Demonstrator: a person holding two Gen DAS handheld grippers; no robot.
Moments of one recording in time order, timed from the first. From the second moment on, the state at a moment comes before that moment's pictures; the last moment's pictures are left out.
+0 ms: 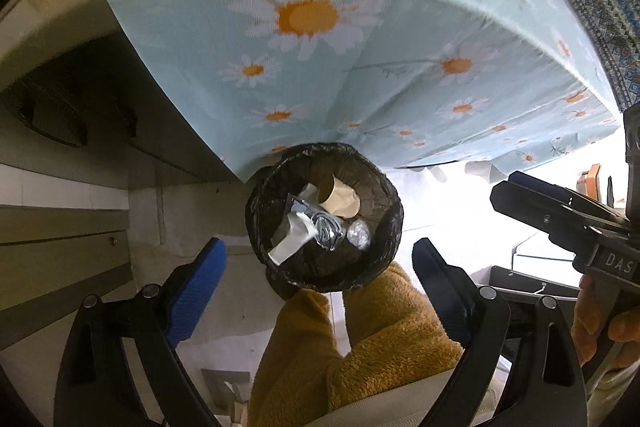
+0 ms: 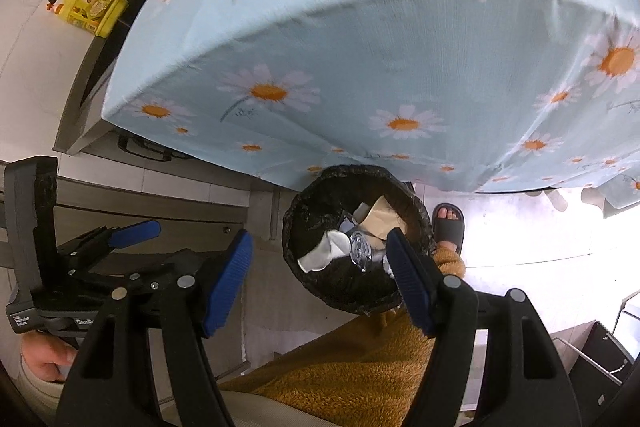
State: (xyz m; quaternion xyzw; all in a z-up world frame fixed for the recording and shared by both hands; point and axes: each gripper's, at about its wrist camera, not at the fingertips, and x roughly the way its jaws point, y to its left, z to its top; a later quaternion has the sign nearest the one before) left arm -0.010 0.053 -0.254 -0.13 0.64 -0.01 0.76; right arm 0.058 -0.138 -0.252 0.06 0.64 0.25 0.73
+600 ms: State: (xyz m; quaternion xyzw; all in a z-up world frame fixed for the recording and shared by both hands) left arm -0.015 0.055 -0.163 -0.12 0.56 -0.02 0.82; right arm 0.046 -0.138 -0.176 0.05 0.56 0.26 0.78
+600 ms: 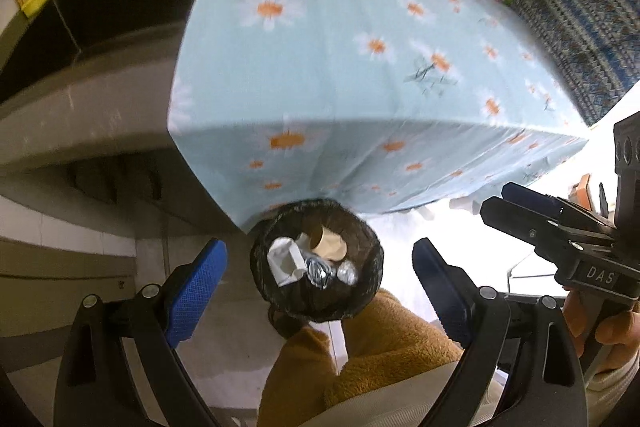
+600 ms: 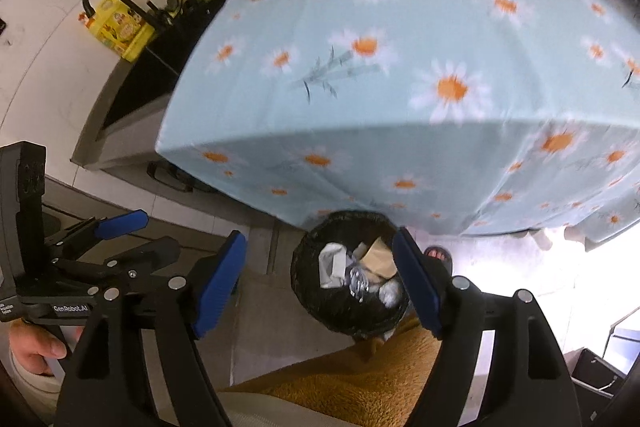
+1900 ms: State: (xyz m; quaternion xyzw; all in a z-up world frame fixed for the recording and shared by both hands) left arm 0.186 0.076 -0.095 -0.17 0.49 0.12 0.85; right arm 0.329 -0.149 -0.109 -0.06 0.47 0.37 0.80
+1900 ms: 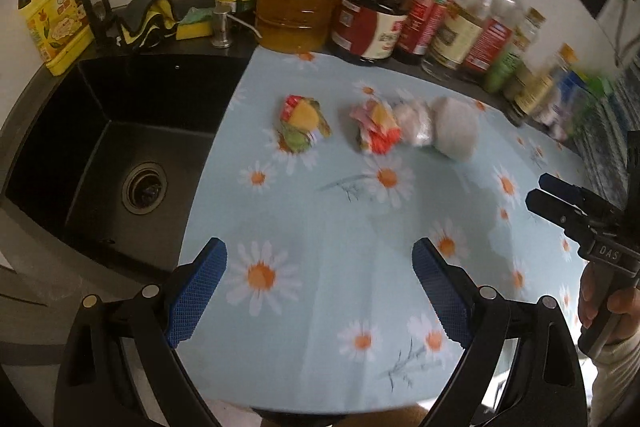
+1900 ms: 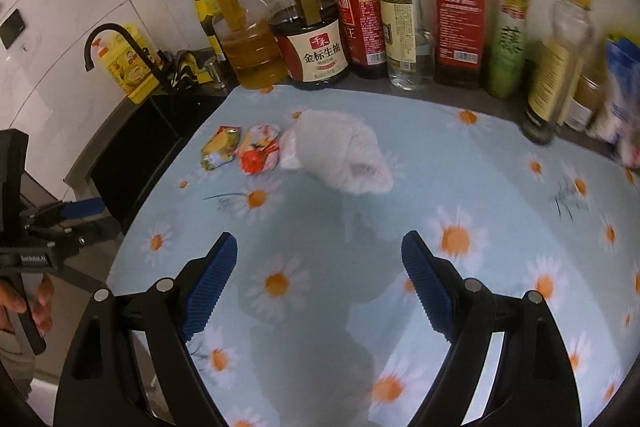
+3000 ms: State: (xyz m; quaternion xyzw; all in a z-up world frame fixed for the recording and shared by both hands) left arm 0.312 0.135 -0.159 -0.15 0.53 0.17 0.82; right arm 0.447 -0.085 -0.173 -0.09 0.50 0.48 0.71
